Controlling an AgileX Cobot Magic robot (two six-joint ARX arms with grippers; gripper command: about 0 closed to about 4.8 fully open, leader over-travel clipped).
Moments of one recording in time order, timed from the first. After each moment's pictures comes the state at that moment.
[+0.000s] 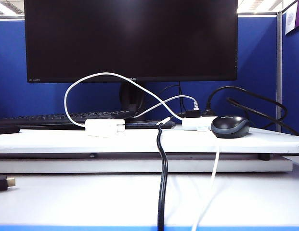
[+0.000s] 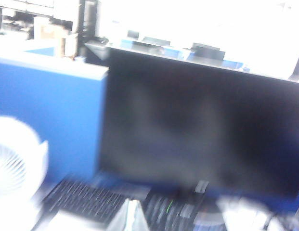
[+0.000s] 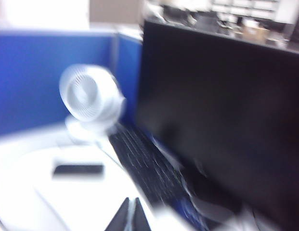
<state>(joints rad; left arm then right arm) -0.19 0.56 1.48 -0.78 -0.13 -0.15 0.71 0.89 1.58 -0.72 -0.10 -0.15</state>
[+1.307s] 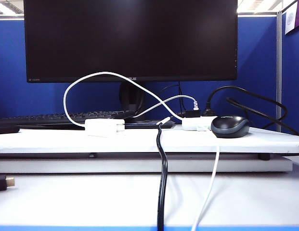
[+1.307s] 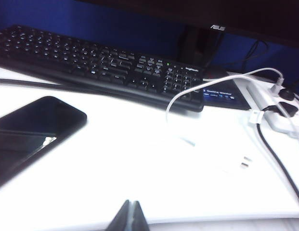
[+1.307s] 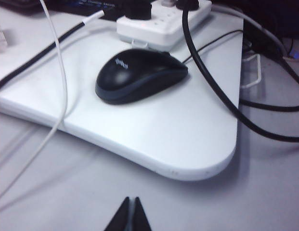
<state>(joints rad) -0.19 0.10 0.32 -0.37 0.02 -0.20 0.71 0.00 0.08 -0.35 0.40 0.07</state>
